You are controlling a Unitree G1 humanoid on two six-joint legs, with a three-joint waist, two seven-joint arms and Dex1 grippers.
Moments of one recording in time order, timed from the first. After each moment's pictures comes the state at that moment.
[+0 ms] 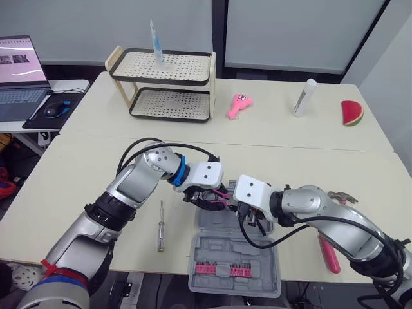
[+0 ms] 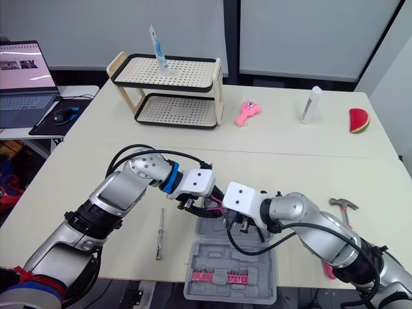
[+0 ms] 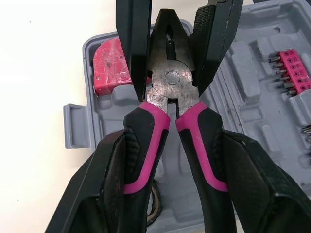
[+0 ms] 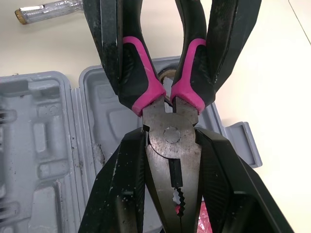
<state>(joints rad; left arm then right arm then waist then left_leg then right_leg) -0.74 0.63 -0.48 0.01 -0.03 0.31 -1.43 -0.52 -0.69 0.57 -0.67 0.23 1.05 0.59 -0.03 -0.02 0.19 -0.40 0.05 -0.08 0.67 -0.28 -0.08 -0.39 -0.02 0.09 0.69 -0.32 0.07</state>
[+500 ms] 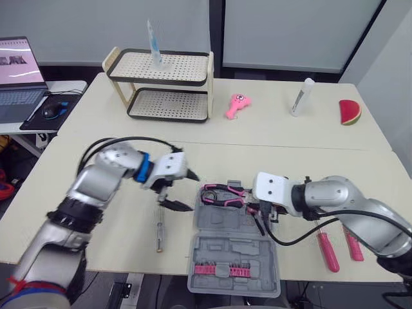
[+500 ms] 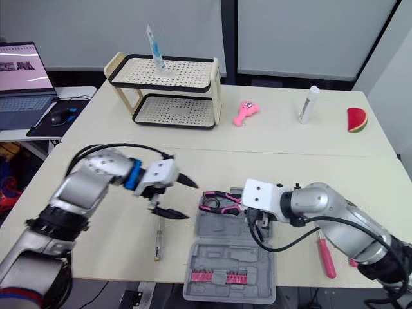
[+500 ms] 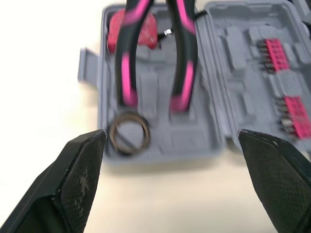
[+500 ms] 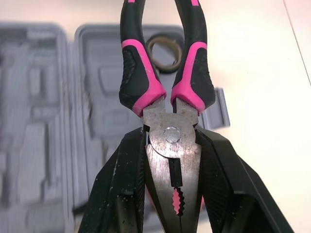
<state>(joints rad) -0.59 0.84 -0.25 0.11 -0.20 0.21 -1.55 -0.51 -0.95 0.48 -0.68 0.22 0.87 0.82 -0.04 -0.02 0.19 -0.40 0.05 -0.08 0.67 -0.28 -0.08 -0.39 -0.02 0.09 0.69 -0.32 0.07</state>
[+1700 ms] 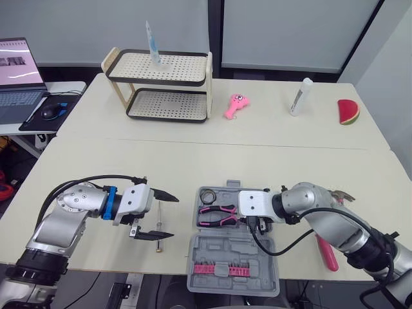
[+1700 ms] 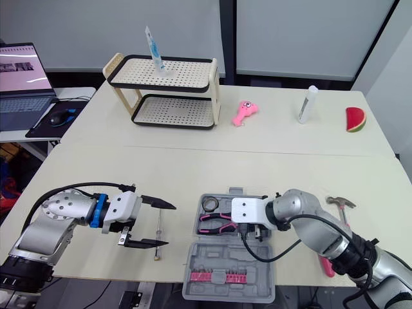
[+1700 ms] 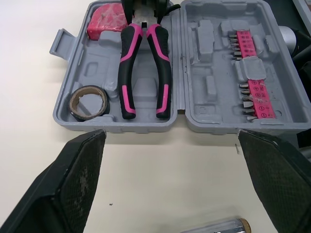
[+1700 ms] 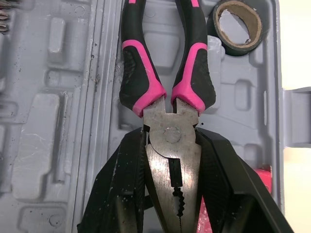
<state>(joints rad) -0.20 0.88 -0.08 0.00 -0.30 -0.05 -1.45 -0.51 -0.72 0.67 -0.42 -0.10 0.72 0.98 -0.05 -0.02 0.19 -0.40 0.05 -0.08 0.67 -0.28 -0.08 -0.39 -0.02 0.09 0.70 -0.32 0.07</state>
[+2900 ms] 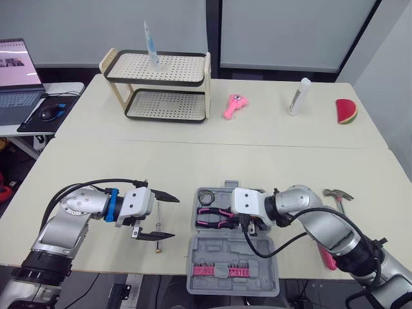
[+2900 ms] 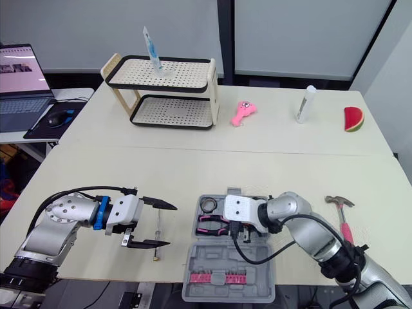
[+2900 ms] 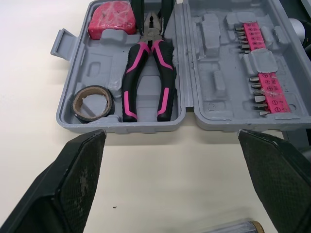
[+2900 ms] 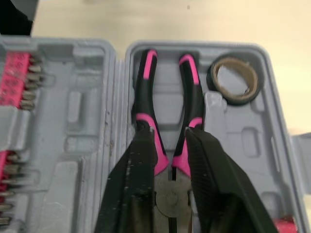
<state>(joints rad) -0.20 0.85 -0.08 0.05 -0.27 -0.12 -1.44 -0.46 -0.60 0.60 -0.36 -0.03 0.66 0.96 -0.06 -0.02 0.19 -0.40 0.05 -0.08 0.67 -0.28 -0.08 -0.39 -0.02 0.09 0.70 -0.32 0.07</state>
